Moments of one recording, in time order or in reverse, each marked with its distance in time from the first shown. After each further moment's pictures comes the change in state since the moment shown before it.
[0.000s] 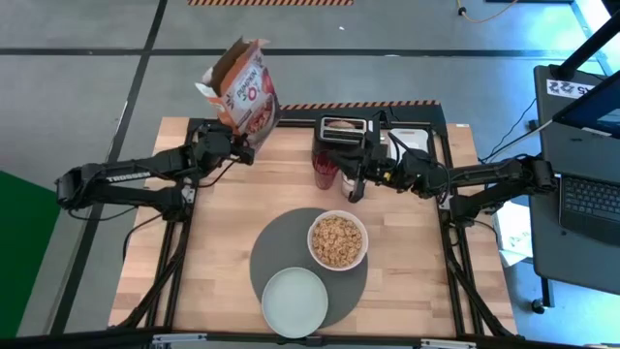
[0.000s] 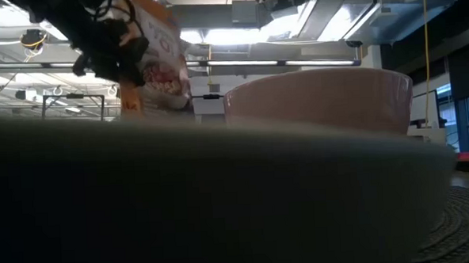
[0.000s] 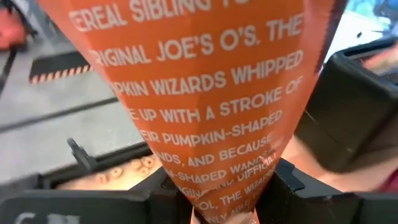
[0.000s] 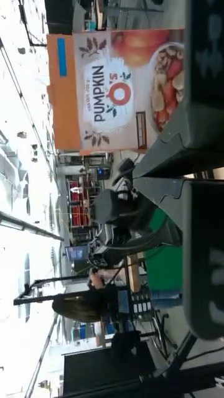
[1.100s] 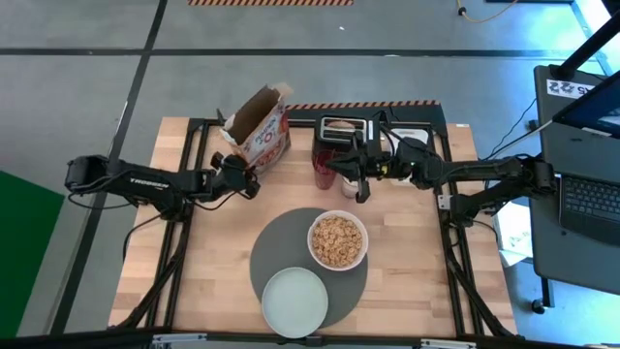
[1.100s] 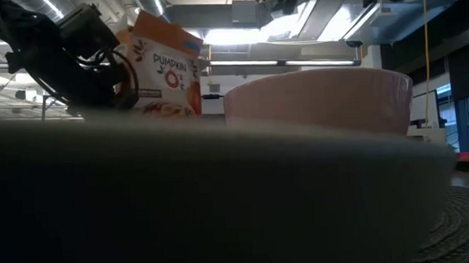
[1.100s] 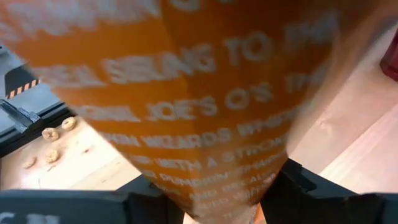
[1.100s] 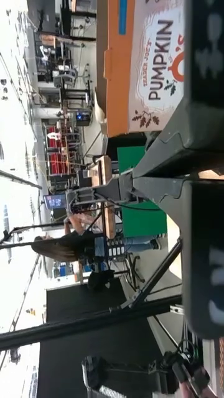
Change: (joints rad) left arm -0.196 0.185 -0.295 0.178 -0.002 -0.033; right arm -0.114 0.000 0.000 -0.077 -0.366 0.080
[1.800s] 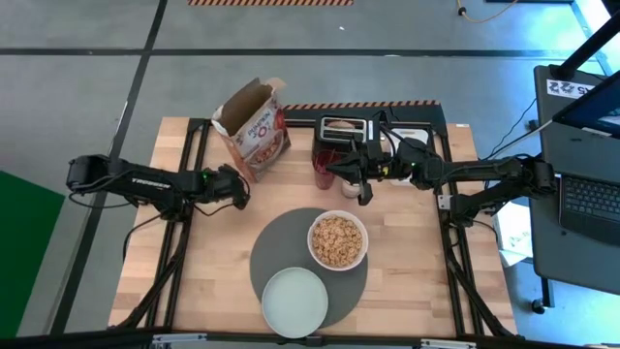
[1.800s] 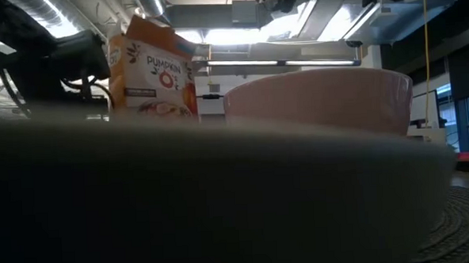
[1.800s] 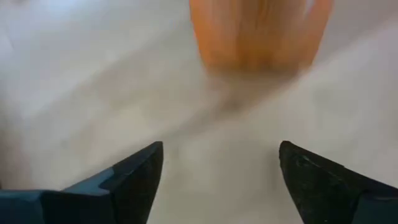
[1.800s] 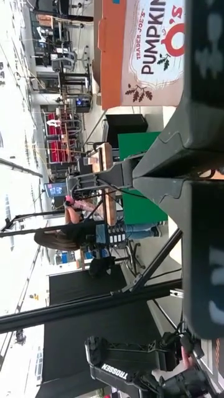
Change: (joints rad) left arm 0.000 0.001 -0.006 -0.346 0.243 -0.313; right arm 0.003 0.000 0.000 0.011 -0.047 0.027
